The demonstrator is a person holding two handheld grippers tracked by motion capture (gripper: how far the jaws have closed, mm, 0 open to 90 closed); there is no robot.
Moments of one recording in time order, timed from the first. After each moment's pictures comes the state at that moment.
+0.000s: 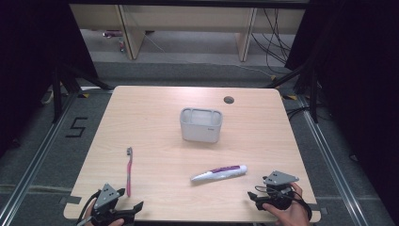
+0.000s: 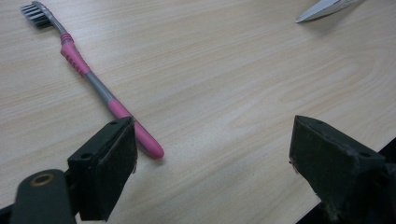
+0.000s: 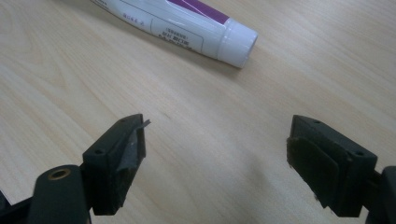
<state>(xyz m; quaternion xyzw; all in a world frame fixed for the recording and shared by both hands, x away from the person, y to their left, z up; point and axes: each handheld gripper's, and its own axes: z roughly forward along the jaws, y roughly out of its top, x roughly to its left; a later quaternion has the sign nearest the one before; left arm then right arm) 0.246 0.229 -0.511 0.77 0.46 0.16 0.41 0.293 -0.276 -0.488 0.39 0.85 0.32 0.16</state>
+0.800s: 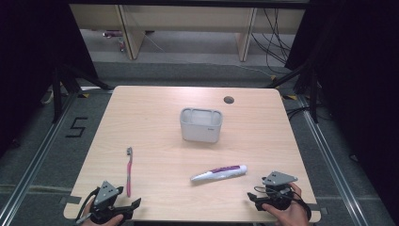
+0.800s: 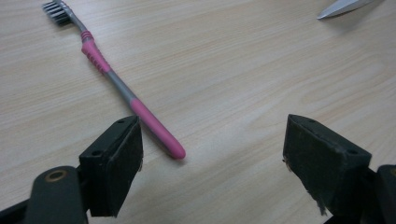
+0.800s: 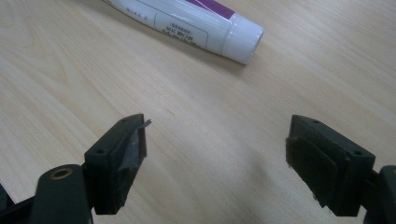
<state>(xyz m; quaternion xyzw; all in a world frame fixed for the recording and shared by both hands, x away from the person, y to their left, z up) 0.253 0.234 -0.509 0.77 0.48 0.17 0.39 0.294 -0.275 -0.490 0.38 0.85 0.31 0.16</state>
